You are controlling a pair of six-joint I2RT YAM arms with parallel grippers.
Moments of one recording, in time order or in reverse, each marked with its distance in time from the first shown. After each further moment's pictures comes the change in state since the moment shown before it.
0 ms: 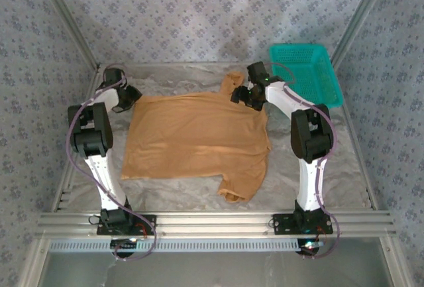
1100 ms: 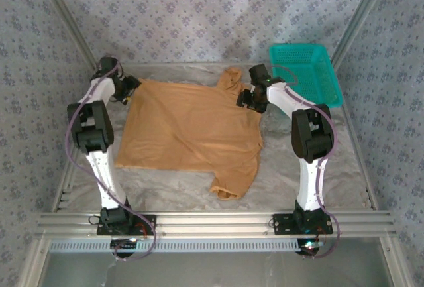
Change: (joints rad) left arm -0.021 -0.019 0.144 -0.228 0.036 -0.073; right arm -0.005 -0.005 -0.027 -0.049 0.040 -0.023
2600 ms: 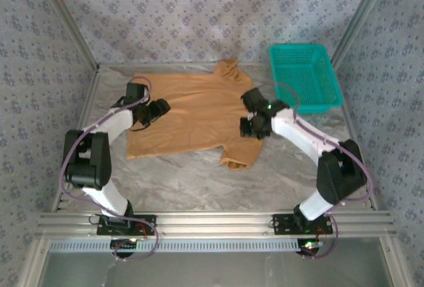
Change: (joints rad) left arm -0.225 -0.454 -0.625 0.253 0.027 0.059; right arm 0.261 -0.517 -0.459 -0.150 0.147 -0.018
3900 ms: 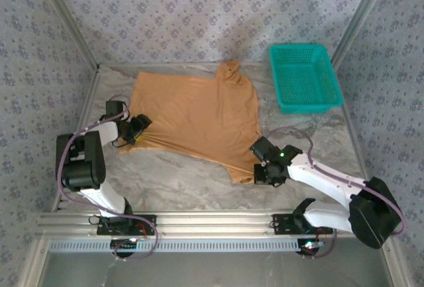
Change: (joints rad) left arm 0.230 0.026 -0.188 0.098 0.087 -0.016; right arm 0.138 -0.392 -0.526 -0.025 -0.014 0.189
